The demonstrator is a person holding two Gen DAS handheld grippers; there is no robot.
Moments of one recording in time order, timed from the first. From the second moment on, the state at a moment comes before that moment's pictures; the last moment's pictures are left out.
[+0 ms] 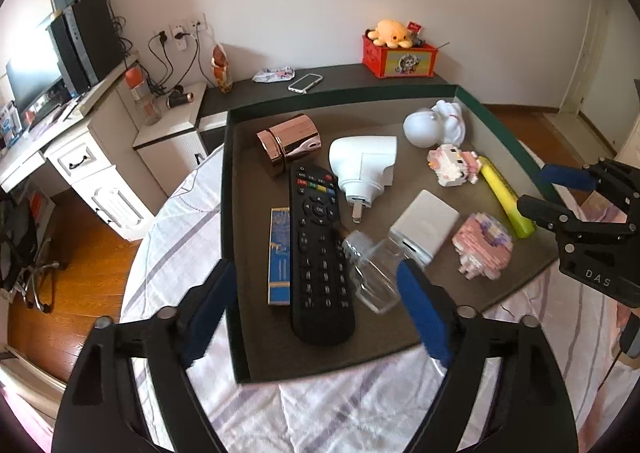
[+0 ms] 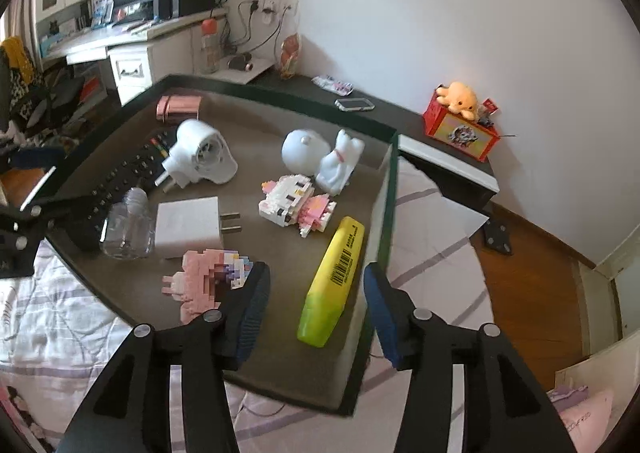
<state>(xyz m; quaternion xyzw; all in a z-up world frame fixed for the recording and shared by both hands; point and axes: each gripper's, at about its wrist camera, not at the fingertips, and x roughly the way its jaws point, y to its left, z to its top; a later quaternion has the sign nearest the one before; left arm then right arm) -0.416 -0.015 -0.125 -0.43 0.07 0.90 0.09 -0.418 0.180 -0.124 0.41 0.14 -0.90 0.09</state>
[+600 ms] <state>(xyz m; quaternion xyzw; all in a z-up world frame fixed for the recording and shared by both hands) -0.313 -0.042 -0.090 -0.37 0.03 0.93 0.07 -0.332 0.178 -0.099 0.38 0.07 -0.92 0.12</state>
